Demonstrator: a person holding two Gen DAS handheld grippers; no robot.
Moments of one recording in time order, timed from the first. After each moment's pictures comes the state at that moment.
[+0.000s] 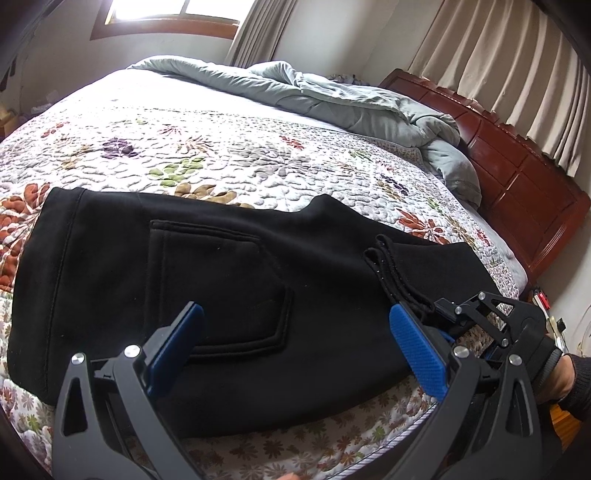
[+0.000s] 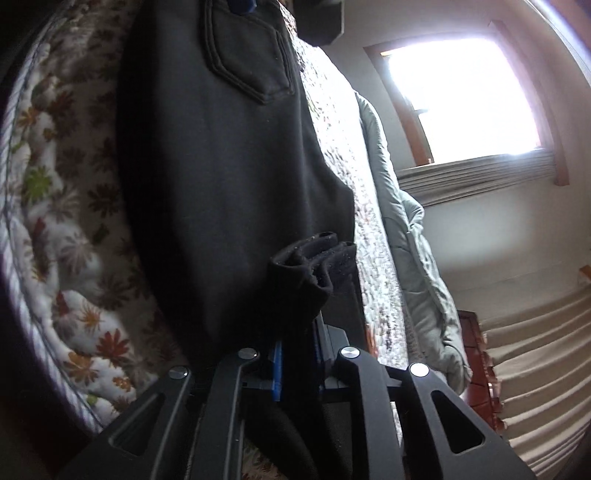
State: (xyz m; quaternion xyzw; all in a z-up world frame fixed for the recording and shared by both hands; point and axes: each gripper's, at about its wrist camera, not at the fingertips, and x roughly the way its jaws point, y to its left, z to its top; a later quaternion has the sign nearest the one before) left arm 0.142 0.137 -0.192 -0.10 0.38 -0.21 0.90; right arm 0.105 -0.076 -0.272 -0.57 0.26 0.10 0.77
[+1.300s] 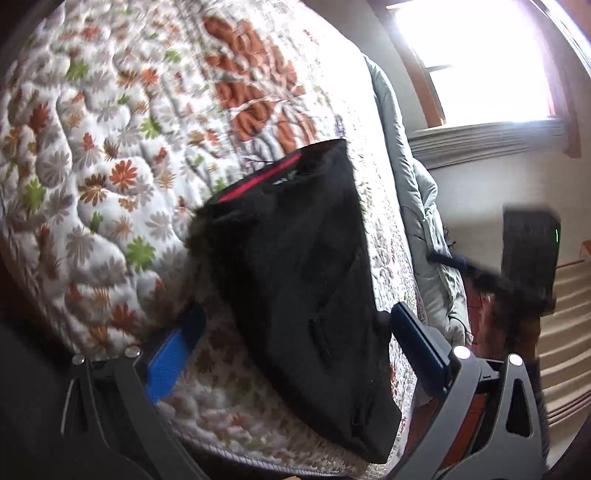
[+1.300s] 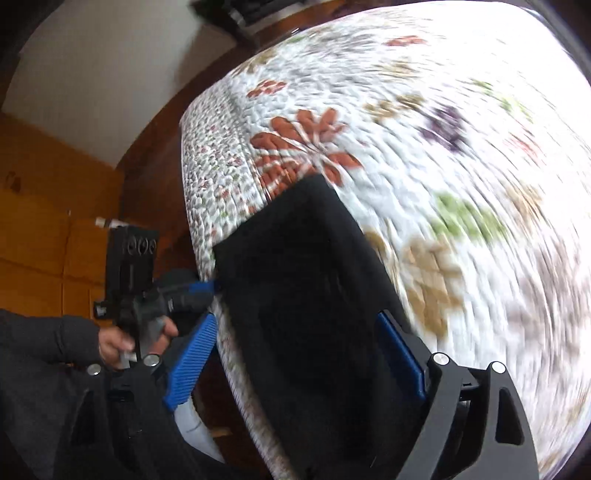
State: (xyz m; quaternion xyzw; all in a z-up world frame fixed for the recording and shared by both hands) left arm 0.087 0.277 -0.236 -0.56 0.36 0.02 0.75; right arm 0.341 0.114 -0.136 -0.22 0.60 0.56 0.53
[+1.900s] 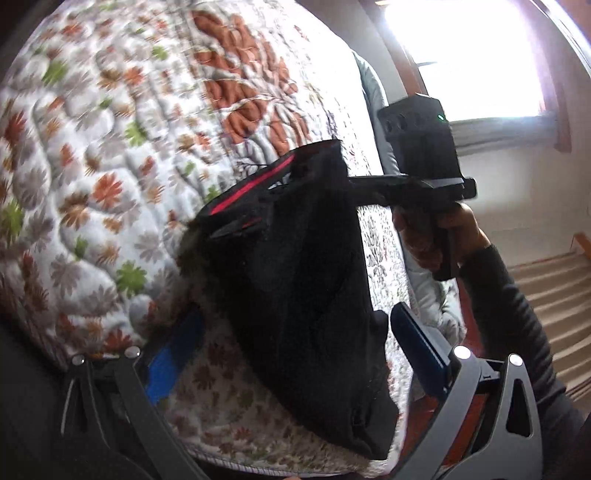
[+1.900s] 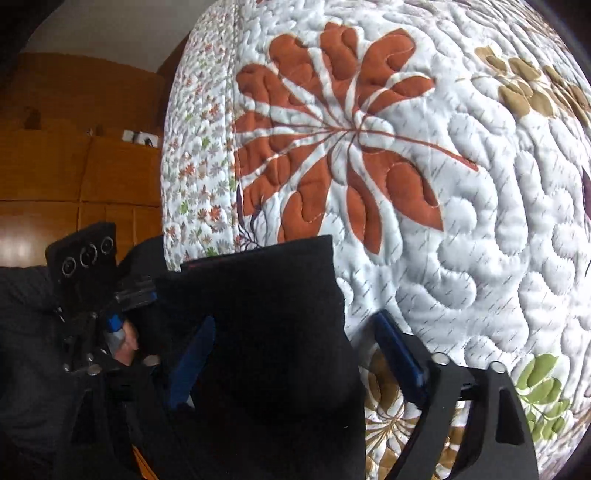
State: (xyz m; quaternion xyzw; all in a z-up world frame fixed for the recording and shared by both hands) left arm 0.092 0.282 -0.238 -0.54 0.35 -0.01 0.76; right arm 0.365 0.220 -0.249 -0.28 0.66 0.61 0.35
